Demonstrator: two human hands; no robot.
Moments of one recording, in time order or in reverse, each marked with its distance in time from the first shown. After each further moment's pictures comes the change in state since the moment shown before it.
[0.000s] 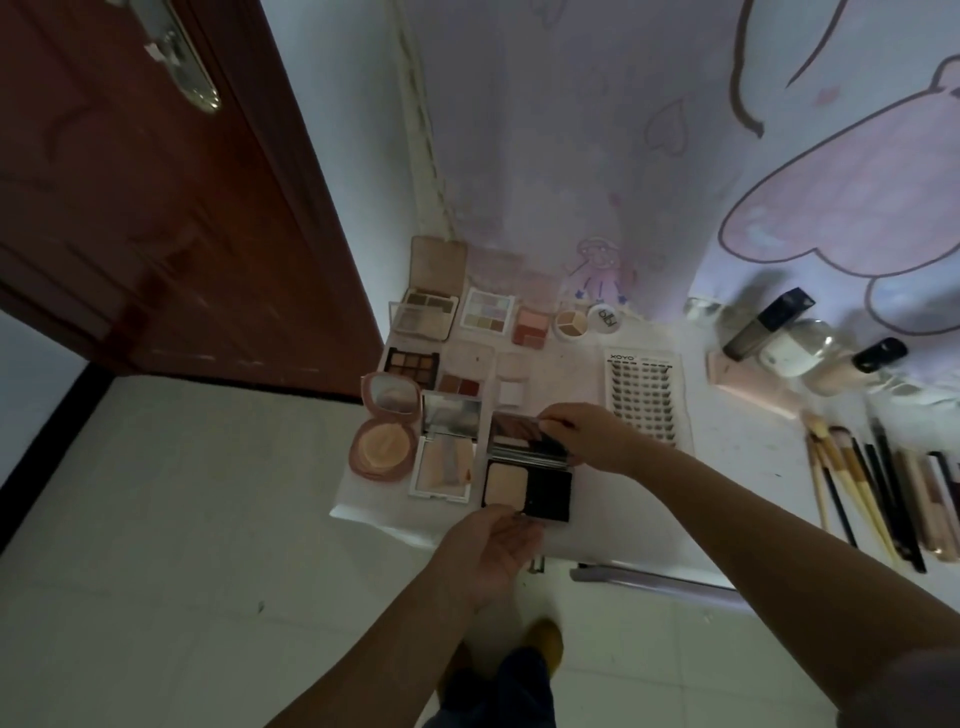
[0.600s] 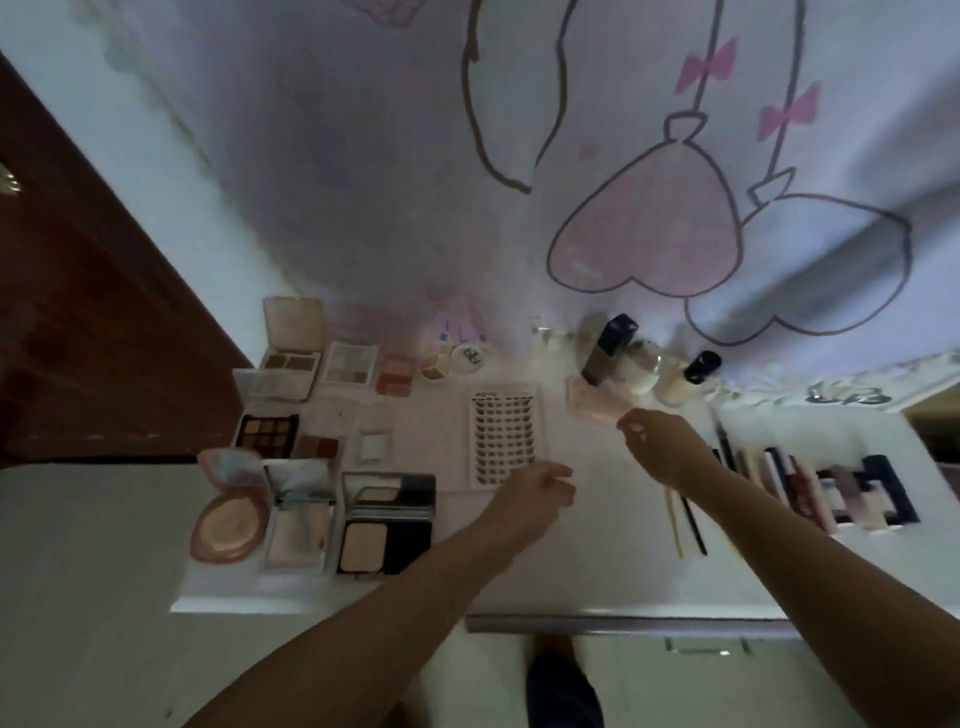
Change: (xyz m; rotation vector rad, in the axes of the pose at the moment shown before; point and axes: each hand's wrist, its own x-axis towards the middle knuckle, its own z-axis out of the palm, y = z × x) left_hand 0.029 -0.064 0.185 1.153 -0.259 0.449; right_hand -0.099 0.174 -0.116 -0.208 0.416 0.427
